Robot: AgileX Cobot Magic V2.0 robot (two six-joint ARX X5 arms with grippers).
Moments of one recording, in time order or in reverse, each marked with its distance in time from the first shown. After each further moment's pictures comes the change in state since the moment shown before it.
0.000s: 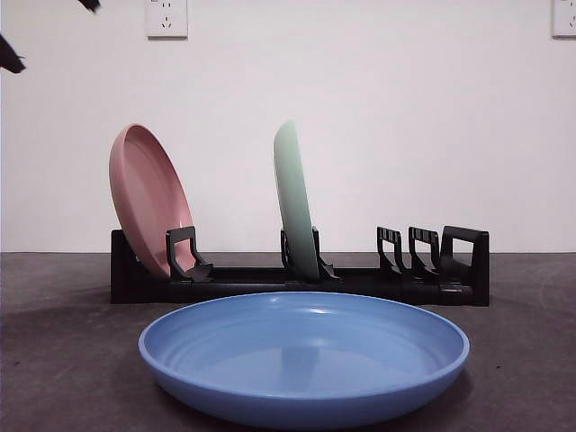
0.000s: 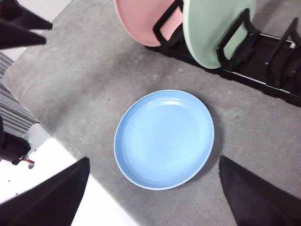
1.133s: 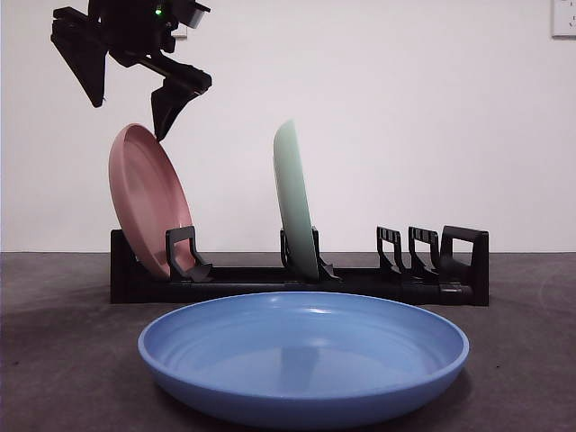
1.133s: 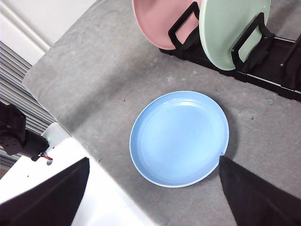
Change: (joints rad) left arm -0.154 0.730 0.535 0.053 -0.925 0.086; right arm -0.022 -0.047 0.000 -0.031 -0.073 -0.002
